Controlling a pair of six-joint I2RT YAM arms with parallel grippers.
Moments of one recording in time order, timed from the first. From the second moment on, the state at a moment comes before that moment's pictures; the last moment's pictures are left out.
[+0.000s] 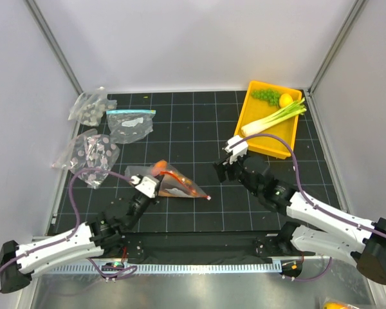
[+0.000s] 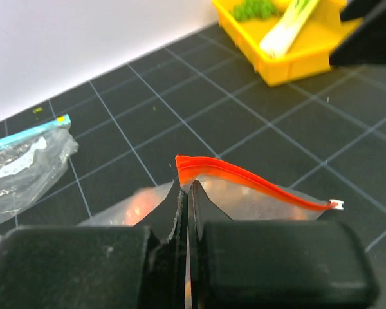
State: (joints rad) left arm -1.11 0.41 0.20 0.28 -0.57 0.18; right arm 0.85 0.94 0.60 0.06 0.29 0.00
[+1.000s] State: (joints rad) left arm -1.11 0.54 0.26 0.32 -0.55 0.17; right arm 1.13 1.47 0.85 -0.05 0.00 -0.20
